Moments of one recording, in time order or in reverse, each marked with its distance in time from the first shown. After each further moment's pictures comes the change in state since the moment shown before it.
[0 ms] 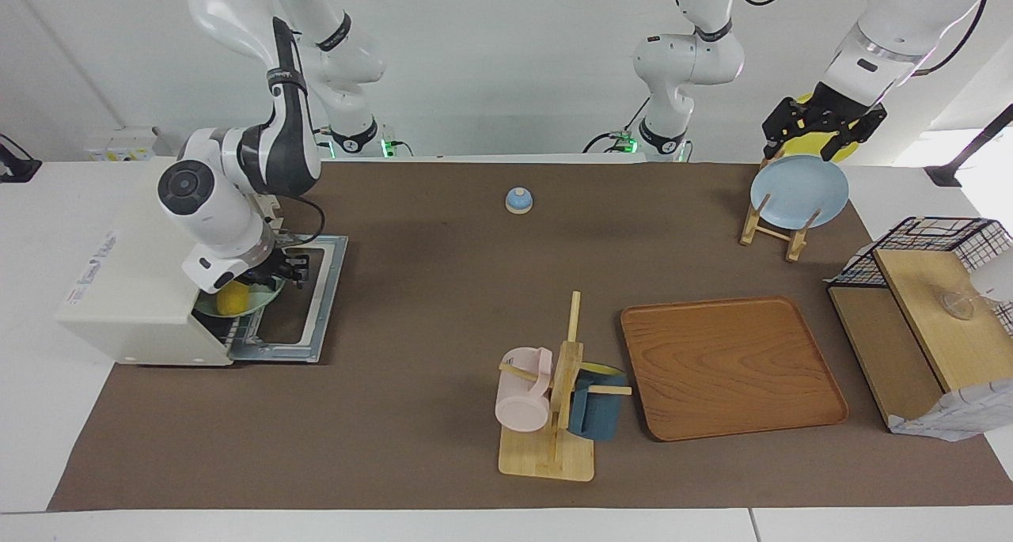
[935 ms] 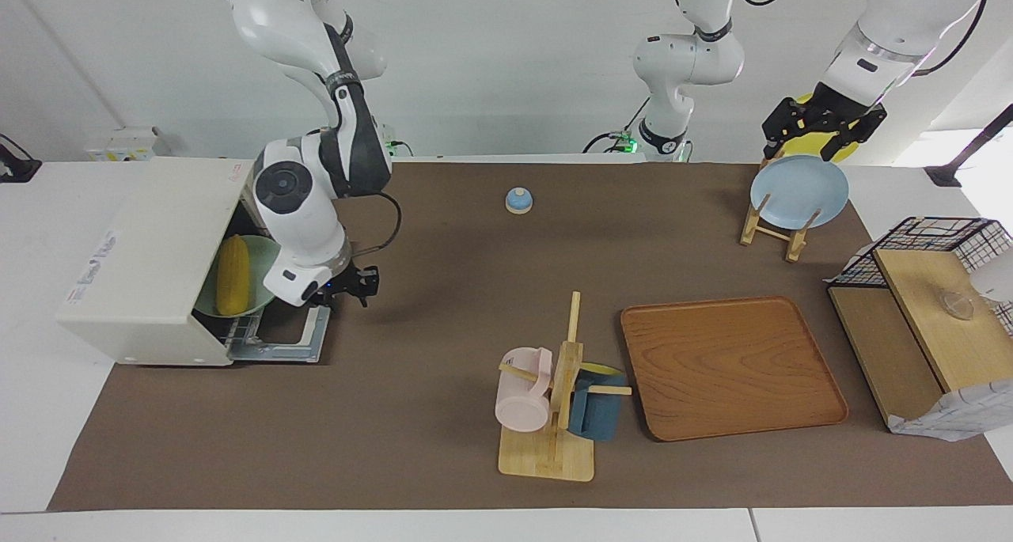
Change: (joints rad) left arm 0.000 0.000 0.000 0.000 0.000 0.000 0.000; right arm 0.149 0.034 0.000 0.121 0.037 -0.028 0.060
